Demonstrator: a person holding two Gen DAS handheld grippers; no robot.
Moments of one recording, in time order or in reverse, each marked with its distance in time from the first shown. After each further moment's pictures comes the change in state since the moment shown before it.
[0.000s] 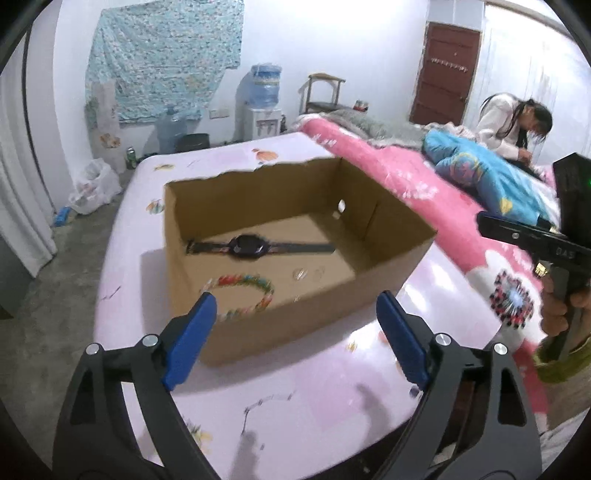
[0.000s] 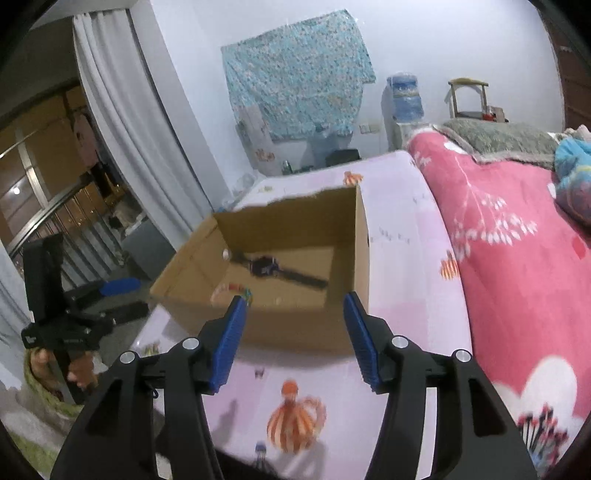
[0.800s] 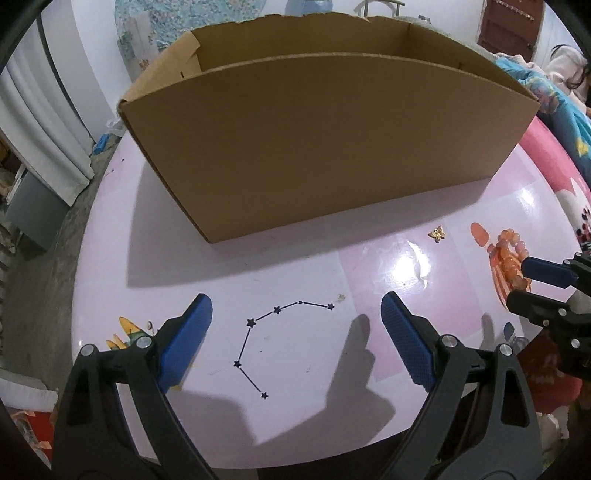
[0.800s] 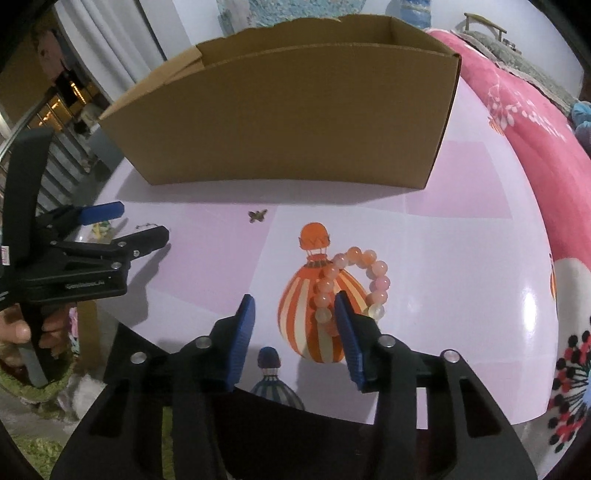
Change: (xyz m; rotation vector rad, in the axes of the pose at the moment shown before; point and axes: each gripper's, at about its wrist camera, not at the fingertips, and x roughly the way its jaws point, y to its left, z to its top) left arm 0.090 0.016 -0.085 -0.072 0.323 0.210; right arm 0.097 0.036 -0.102 -0.056 0.414 -0.142
